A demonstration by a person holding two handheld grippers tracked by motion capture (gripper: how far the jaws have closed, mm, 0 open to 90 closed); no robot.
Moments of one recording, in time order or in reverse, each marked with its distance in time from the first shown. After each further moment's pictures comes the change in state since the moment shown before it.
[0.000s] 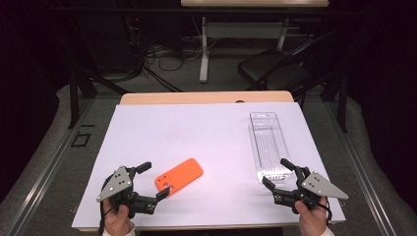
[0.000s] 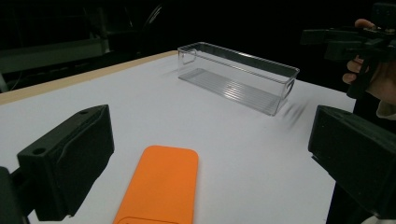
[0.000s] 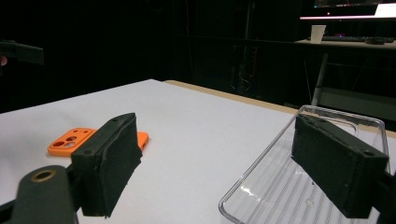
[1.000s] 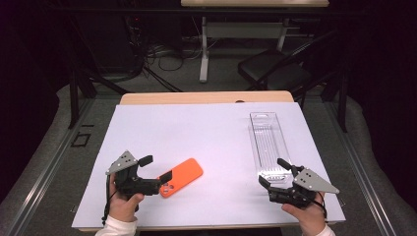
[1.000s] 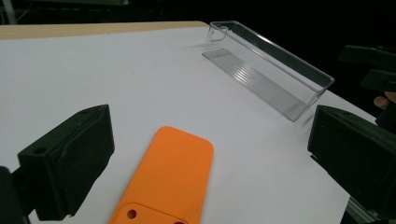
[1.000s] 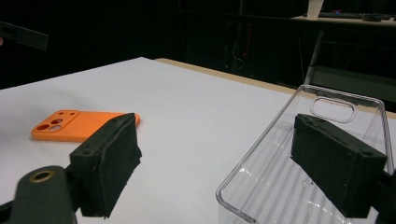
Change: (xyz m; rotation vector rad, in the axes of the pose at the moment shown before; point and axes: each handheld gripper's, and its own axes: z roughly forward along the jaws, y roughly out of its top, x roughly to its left) left arm 0.026 0.014 0.024 0.140 0.070 -0.236; right arm 0.003 0.000 0.013 0.101 -0.044 -0.006
